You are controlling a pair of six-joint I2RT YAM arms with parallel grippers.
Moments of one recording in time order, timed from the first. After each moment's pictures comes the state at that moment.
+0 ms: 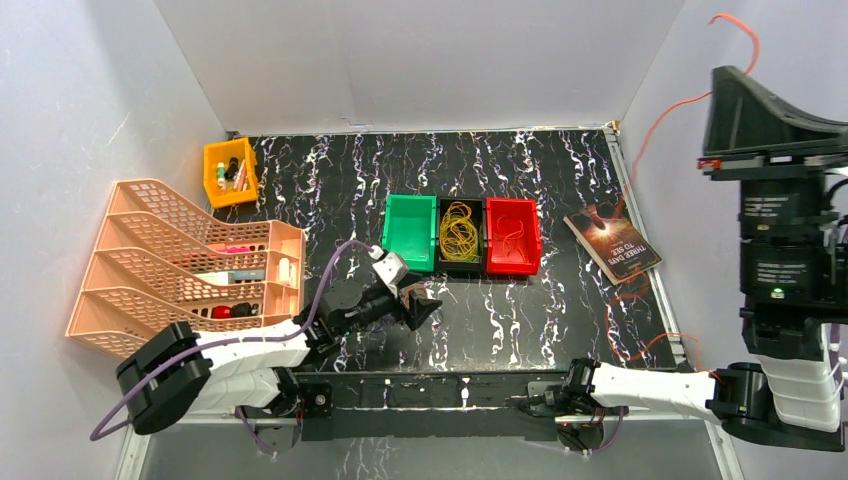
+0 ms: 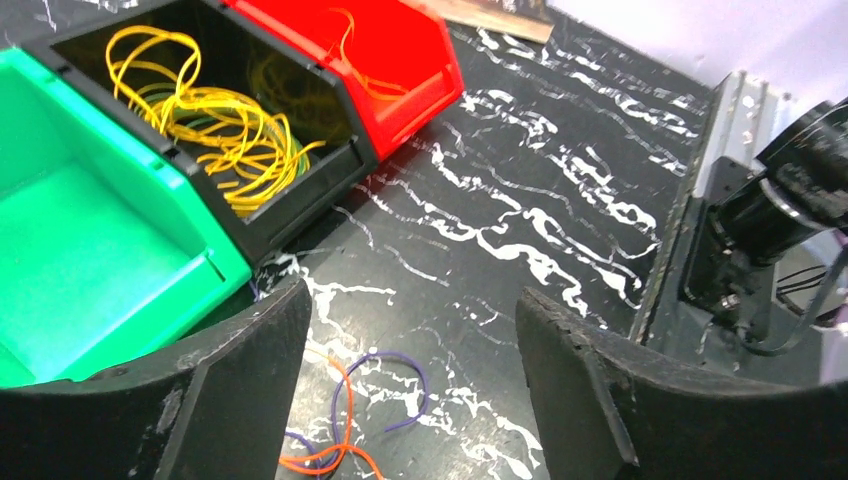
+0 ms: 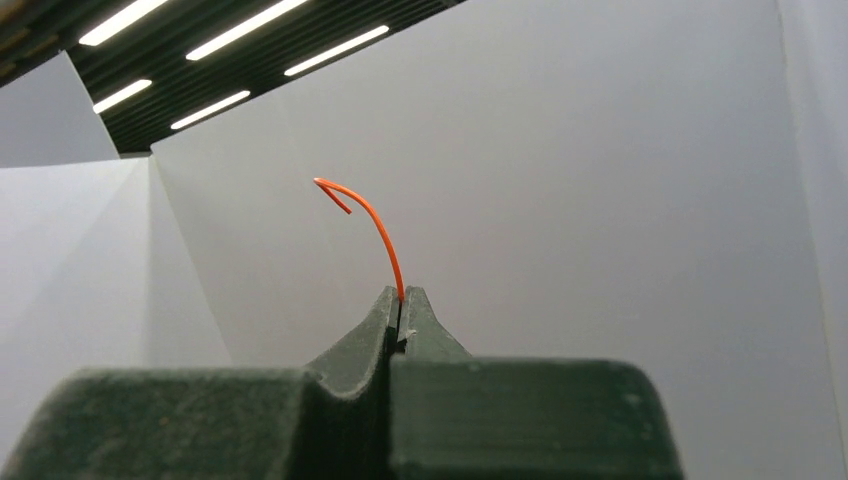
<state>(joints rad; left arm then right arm) -0.98 1.14 0.30 0.71 0.05 -0.17 1.19 0.86 1.76 0.12 0.73 -0.42</state>
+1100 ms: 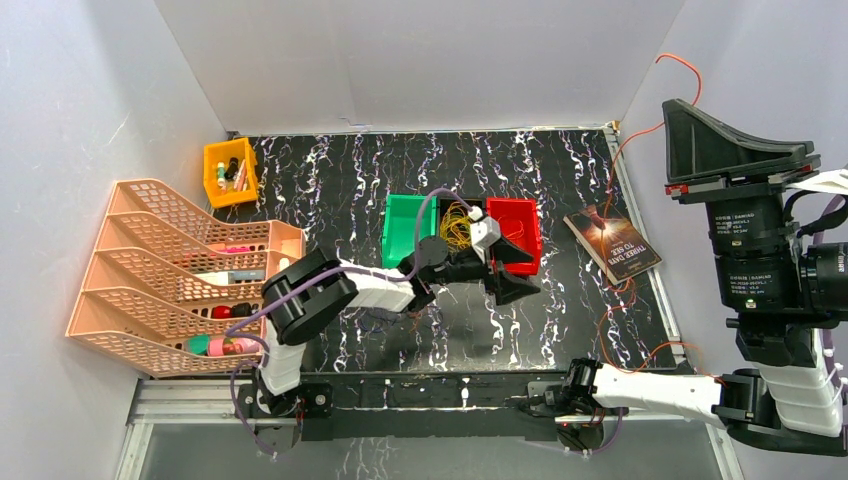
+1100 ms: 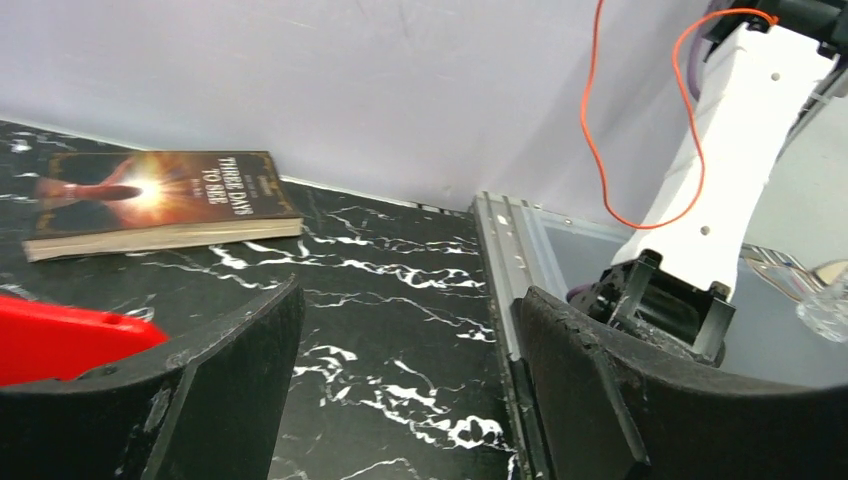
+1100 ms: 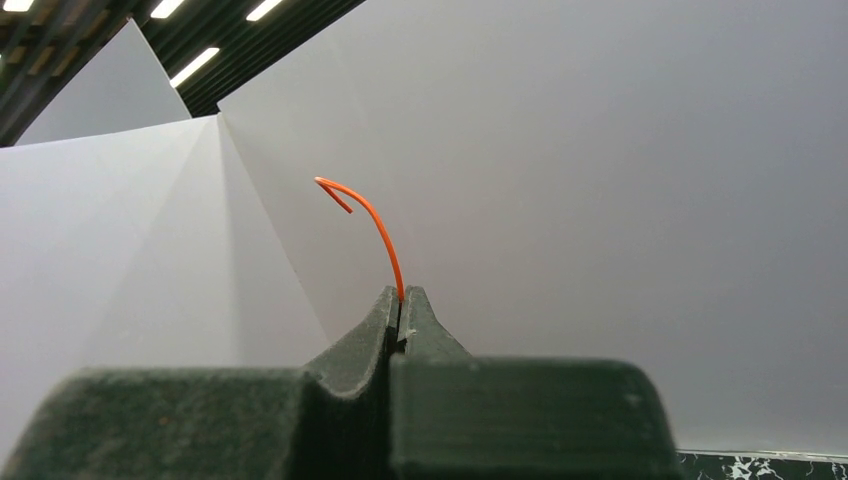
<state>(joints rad) -1.02 1.92 1.00 1.14 0.51 -0.36 1.19 0.78 1.63 -0.01 0.70 -0.13</state>
